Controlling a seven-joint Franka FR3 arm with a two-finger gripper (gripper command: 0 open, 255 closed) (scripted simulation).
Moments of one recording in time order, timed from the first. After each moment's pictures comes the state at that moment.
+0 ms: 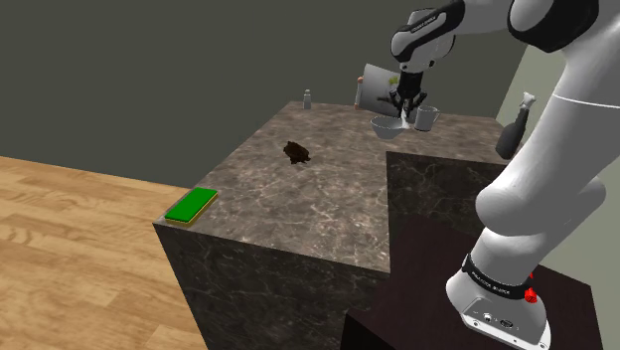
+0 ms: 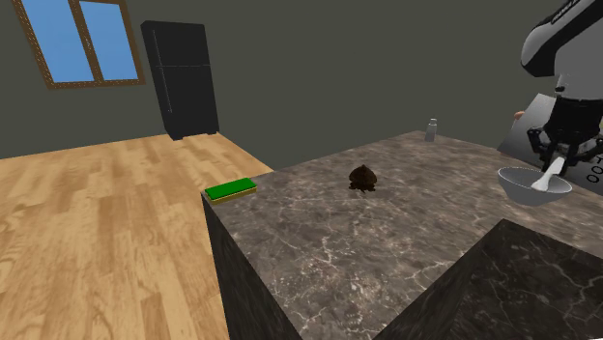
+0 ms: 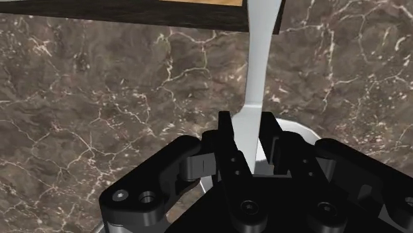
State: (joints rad) arm -0.57 0.03 -0.19 -1.94 -0.07 2.03 0.37
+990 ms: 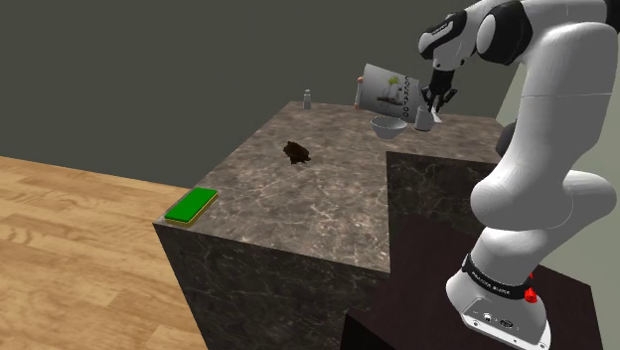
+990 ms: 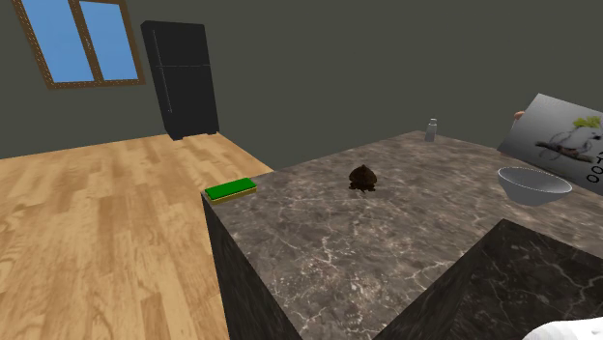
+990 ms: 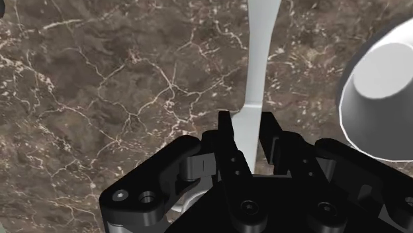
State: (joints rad) arm -0.75 0.30 -0.30 -1.60 0.04 1.98 0.04
